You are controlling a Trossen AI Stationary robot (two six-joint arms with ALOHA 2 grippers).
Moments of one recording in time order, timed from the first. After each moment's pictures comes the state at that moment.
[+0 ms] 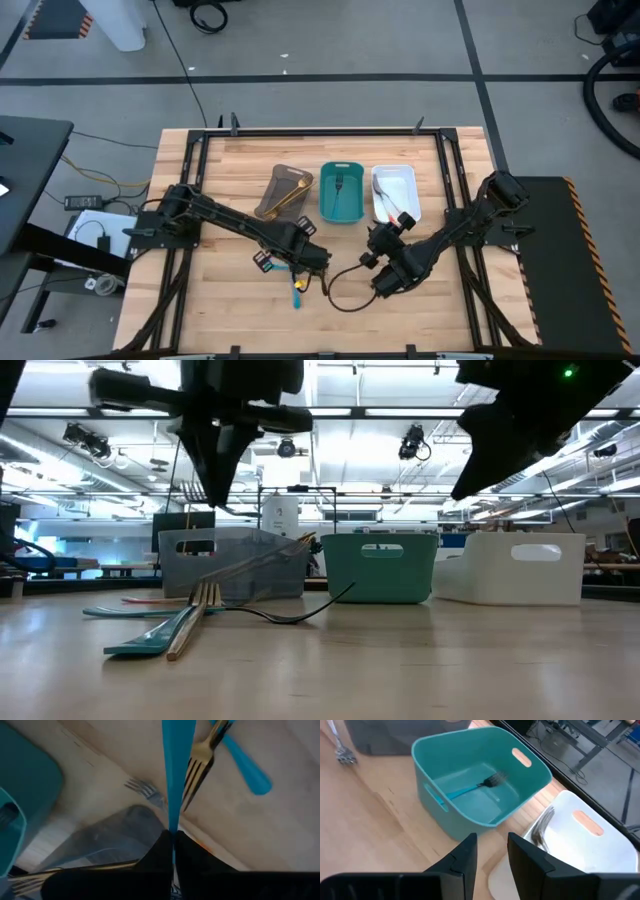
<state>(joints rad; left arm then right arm) -0.31 1.99 1.67 -1.34 -0.30 0.56 0.57 1.75 1.12 -1.06 1.01 1.30</state>
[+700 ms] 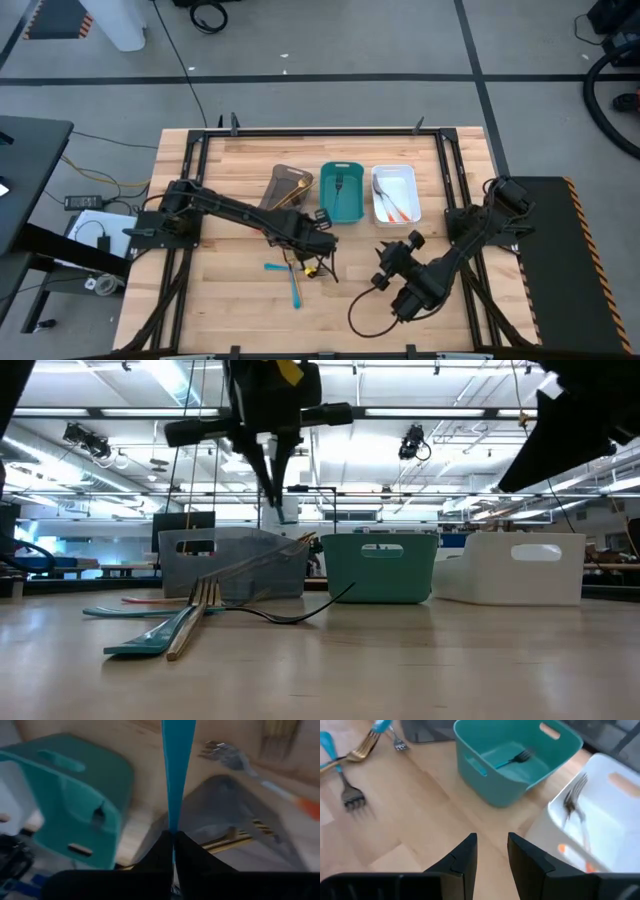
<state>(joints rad) -0.24 1.99 1.67 -1.18 -0.54 1.04 0.76 1.76 1.12 -1.07 0.93 1.54</state>
